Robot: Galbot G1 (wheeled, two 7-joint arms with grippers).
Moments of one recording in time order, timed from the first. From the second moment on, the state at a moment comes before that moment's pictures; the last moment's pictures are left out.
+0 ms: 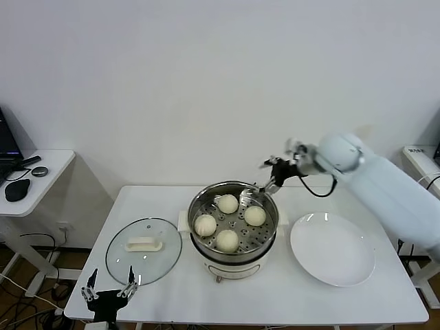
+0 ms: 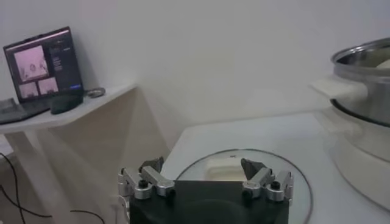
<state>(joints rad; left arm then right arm) 1.78 -1.57 -0.65 -2.17 0.12 0.17 -0.14 -0.12 0.77 -0.29 1.50 0.33 -0.47 -0.80</state>
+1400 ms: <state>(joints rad) 1.47 -1.19 -0.57 -1.72 1.32 -0.04 -0.28 -1.32 1.29 0.80 1.73 0.51 -0.06 -0.14</state>
